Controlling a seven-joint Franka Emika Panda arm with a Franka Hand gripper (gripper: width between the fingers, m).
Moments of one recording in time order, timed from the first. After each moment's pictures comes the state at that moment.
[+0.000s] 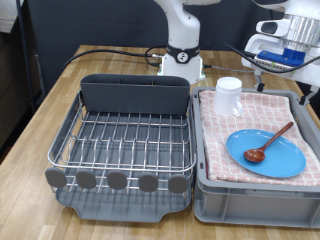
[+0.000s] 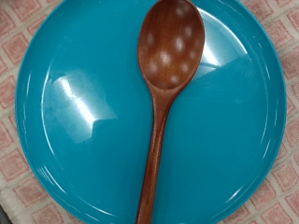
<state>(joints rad) 0.03 0.07 0.39 -2.27 -0.47 2.45 2.07</state>
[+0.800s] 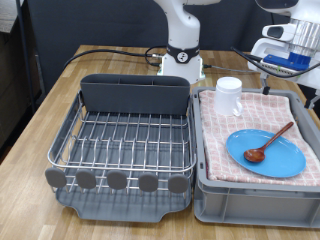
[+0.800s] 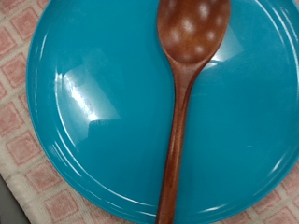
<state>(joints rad) 0.05 0.11 0.41 -2.27 -0.52 2.47 2.15</state>
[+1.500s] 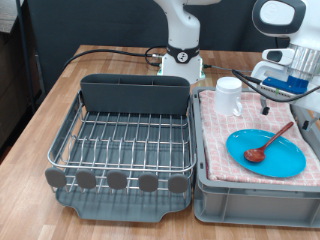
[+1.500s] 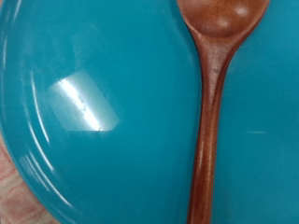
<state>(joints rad) 0.05 0.25 0.40 -2.25 -0.71 2.54 2.35</state>
